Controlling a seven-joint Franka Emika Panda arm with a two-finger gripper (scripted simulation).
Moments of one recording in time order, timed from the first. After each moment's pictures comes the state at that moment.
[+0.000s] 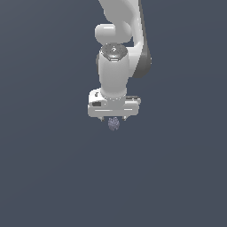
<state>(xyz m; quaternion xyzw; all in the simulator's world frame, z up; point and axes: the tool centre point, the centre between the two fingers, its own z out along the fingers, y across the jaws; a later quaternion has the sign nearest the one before) 0.004 -0.001 0.192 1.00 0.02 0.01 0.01</state>
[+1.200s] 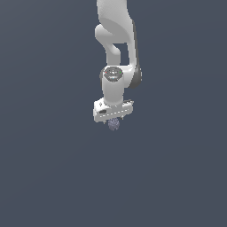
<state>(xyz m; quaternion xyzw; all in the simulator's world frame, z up) -0.063 -0.001 0.091 0.99 0.15 0.00 0.00</state>
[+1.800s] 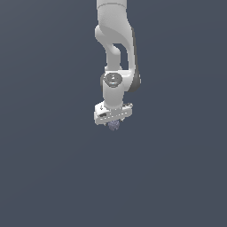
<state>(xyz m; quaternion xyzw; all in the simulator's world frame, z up) -0.065 -0.001 0.066 0.99 0.15 0.00 0.00</state>
